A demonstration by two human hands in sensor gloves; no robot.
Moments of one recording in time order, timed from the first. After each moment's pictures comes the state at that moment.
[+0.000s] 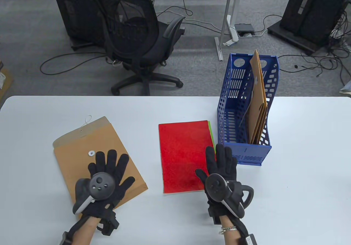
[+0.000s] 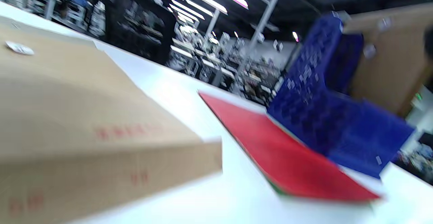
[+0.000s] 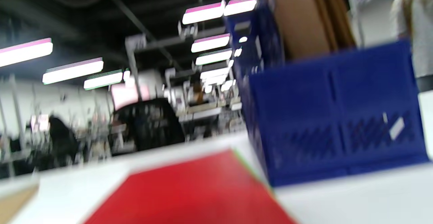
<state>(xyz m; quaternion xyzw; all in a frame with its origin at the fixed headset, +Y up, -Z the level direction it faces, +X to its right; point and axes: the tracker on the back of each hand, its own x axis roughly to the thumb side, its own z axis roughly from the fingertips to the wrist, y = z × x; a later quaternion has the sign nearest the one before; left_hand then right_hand) -0.225 -0.711 -0.278 -0.04 -0.13 0.20 0.97 0.131 -0.648 -0.283 -0.02 -0.21 0.97 0.14</state>
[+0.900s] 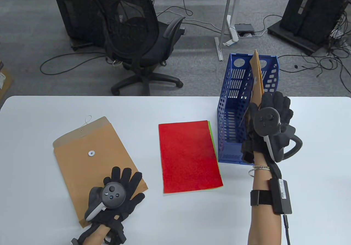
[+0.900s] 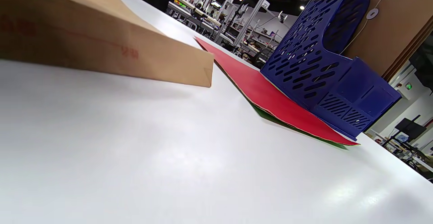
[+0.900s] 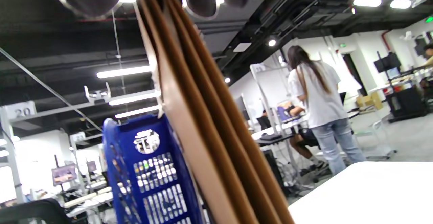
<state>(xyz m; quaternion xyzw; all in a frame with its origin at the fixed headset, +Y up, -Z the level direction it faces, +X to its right) -0.218 -0.757 -0.275 -0.12 -0.13 0.24 0.95 0.215 -0.530 -0.373 -0.22 -0.27 0.93 0.11</state>
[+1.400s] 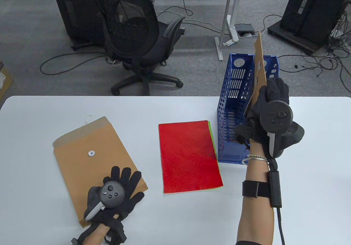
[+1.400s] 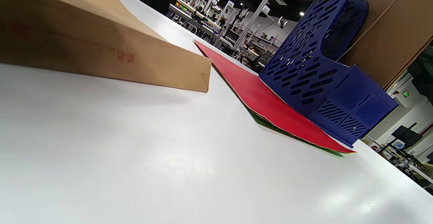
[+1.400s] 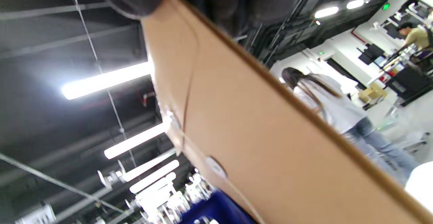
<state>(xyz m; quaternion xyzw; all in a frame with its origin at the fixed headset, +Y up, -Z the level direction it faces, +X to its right) -0.220 -0.756 -0.276 -0.11 -0.13 0.26 0.95 0.206 -0.480 -0.355 -0.22 -0.42 0.84 0.27</state>
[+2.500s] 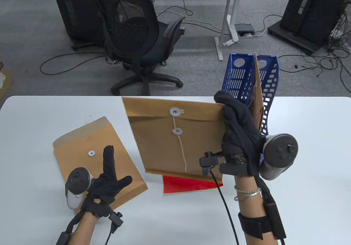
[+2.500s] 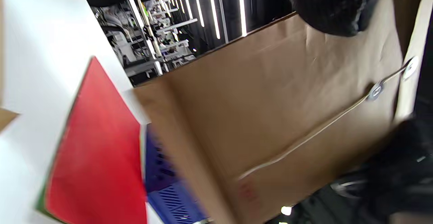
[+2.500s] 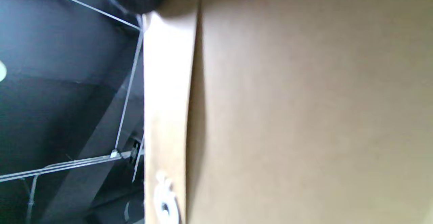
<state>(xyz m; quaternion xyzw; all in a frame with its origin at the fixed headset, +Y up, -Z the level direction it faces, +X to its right) -0.259 -0.714 -0.306 -0.04 -0.22 0.60 0.77 0.140 -0.505 -0.311 0.14 -0.26 0.70 0.65</state>
